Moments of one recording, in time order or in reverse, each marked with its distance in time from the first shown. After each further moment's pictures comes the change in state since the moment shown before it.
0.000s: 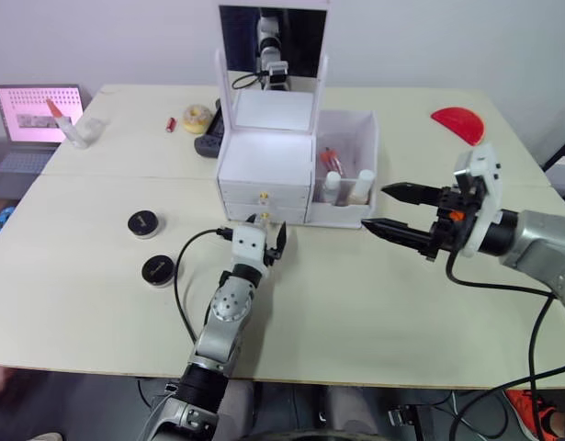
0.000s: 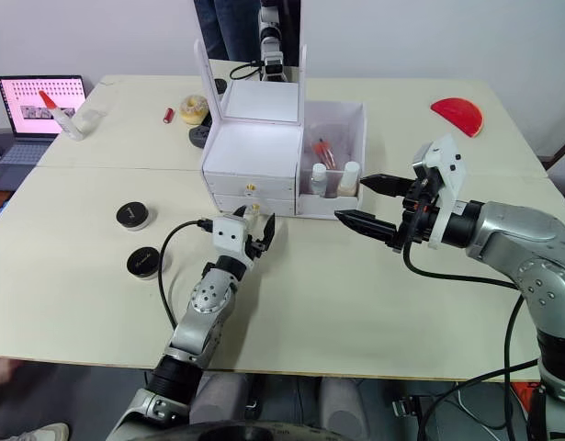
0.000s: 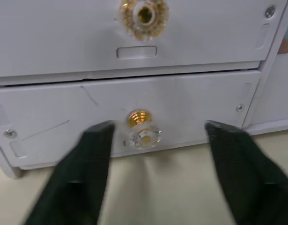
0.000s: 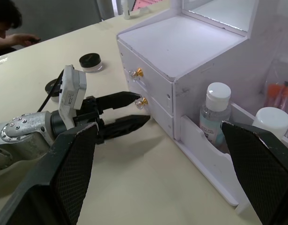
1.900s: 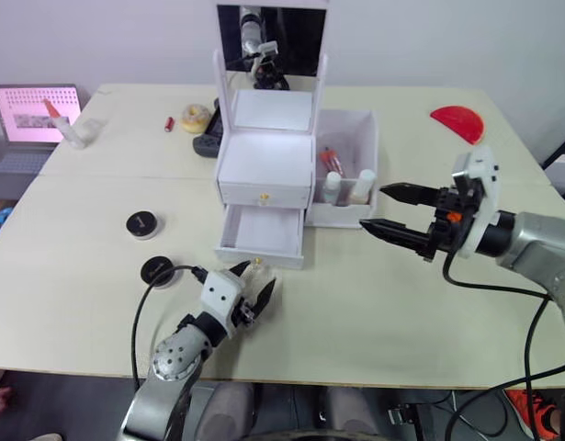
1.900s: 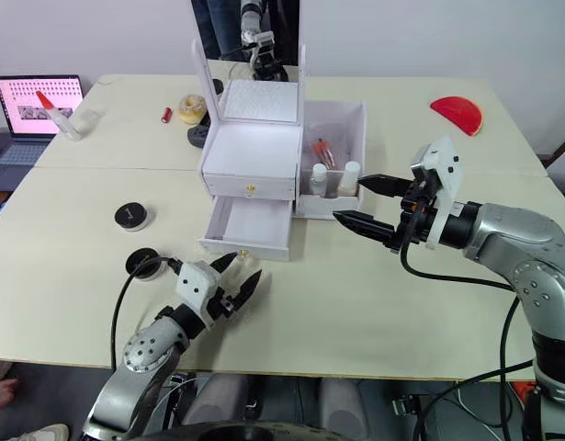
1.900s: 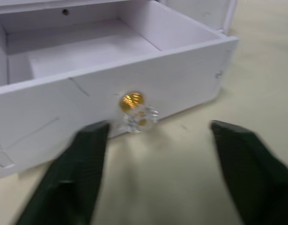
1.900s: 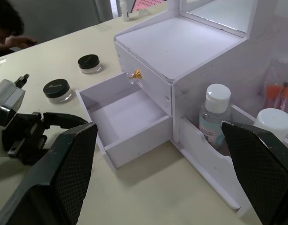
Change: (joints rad) left arm 0.417 0.307 -0.002 -0.533 -0.123 0.232 -0.354; right arm 0.002 0.023 0.001 -0.004 -0.024 -0.013 0.006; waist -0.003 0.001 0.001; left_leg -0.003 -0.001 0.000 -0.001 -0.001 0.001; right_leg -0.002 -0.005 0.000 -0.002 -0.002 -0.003
